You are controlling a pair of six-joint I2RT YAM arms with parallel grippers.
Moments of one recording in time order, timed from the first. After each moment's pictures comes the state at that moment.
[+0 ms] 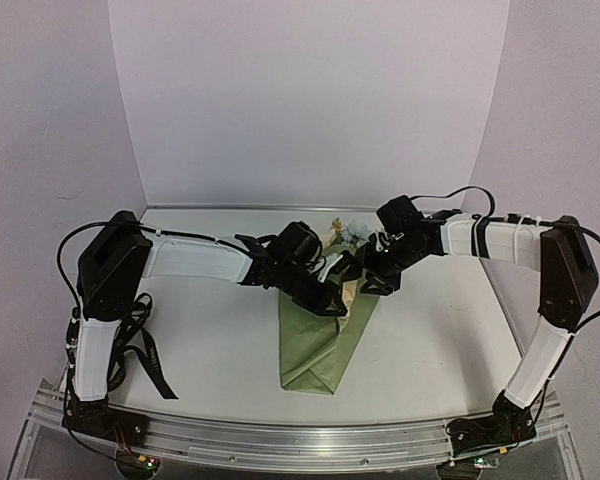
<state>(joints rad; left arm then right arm) -0.96 2.12 1.55 -0.23 0.51 -0.35 0.59 1.77 1.28 -0.53 -0.33 0.85</state>
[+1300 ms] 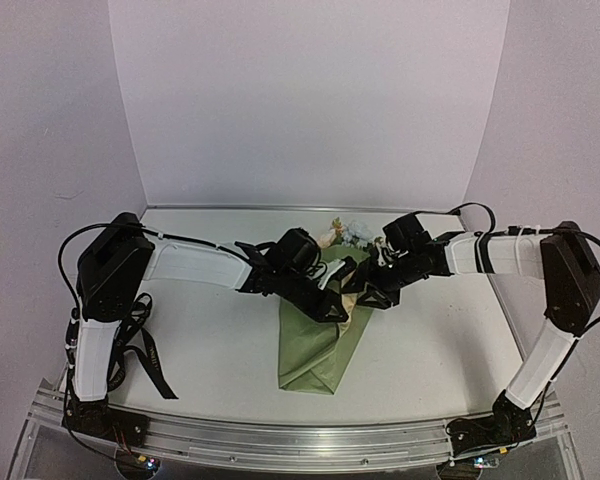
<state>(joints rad) -0.97 2.11 1.50 -0.15 0.54 -0.26 0.58 1.72 1.09 -0.32 -0.42 0.90</state>
